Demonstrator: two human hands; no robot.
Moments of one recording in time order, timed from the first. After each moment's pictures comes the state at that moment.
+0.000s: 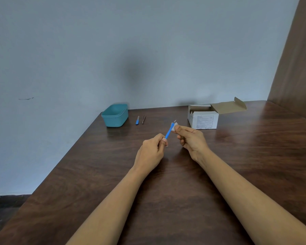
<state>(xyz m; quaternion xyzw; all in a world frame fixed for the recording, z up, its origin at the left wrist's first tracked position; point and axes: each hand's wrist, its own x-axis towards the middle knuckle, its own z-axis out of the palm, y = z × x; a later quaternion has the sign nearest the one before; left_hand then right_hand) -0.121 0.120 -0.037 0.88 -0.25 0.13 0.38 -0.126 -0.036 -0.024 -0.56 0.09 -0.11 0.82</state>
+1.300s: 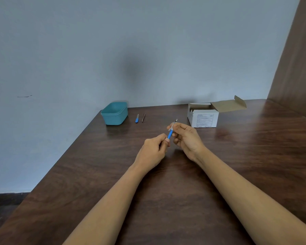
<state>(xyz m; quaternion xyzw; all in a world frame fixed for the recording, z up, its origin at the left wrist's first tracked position) -0.122 0.118 -0.035 0.87 -0.29 0.10 0.38 -0.130 -0.027 -0.021 -0.57 -0.01 -0.09 0.82</state>
